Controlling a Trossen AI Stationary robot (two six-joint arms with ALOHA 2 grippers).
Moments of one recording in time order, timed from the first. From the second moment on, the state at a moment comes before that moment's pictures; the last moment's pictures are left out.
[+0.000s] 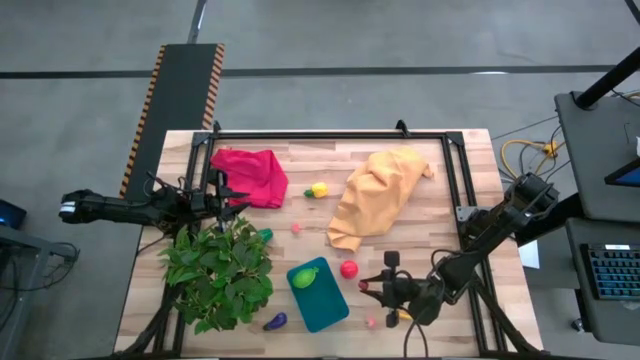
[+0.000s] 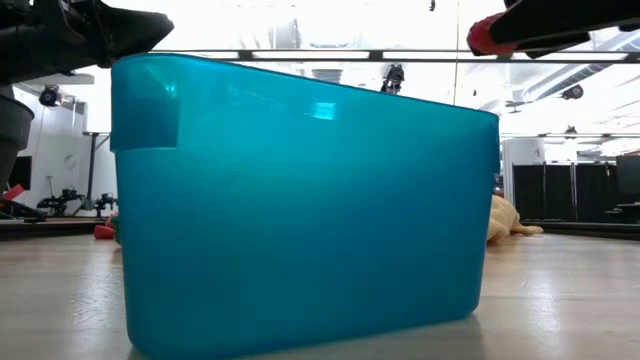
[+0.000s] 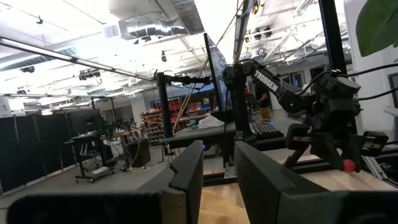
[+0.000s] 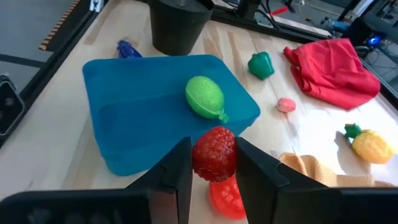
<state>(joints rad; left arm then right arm) -0.05 0.38 0.05 0.62 -0.14 0.25 0.77 1.59 0.83 0.11 0.78 0.24</state>
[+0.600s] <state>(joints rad) -0.05 0.38 0.05 0.62 -0.14 0.25 0.67 1.59 0.83 0.22 0.70 0.08</state>
